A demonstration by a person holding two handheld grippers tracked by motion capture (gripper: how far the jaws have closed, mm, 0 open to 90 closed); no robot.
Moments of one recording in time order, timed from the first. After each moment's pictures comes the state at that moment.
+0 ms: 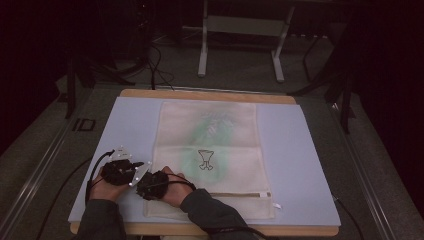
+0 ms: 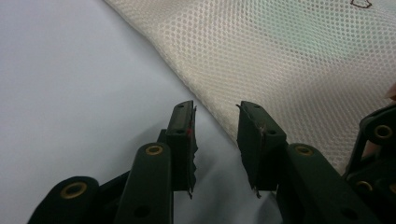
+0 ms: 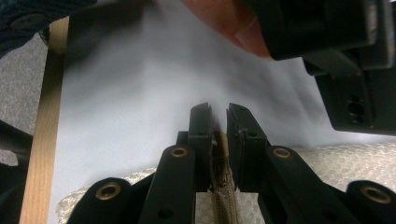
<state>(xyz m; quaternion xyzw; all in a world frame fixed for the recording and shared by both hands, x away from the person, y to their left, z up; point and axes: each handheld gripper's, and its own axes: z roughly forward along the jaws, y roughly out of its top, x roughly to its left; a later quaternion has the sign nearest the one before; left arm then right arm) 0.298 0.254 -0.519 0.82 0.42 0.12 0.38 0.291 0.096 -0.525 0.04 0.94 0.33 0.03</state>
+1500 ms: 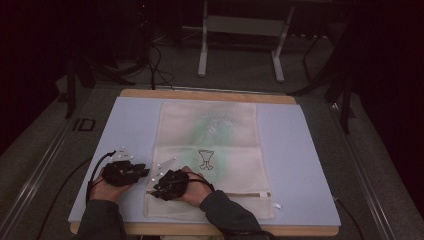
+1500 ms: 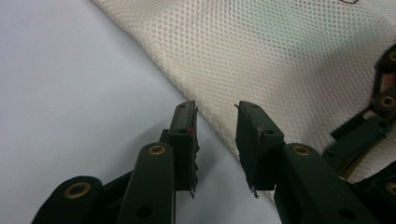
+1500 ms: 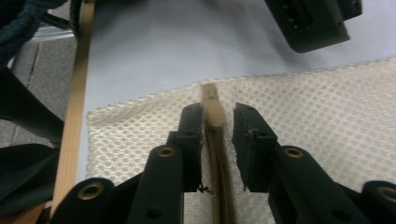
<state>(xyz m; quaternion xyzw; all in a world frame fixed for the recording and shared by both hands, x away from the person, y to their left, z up) 0.296 0.250 -0.519 0.82 0.41 0.11 0.38 0.301 0.042 -0.525 0.06 0.93 0.35 -0.02</state>
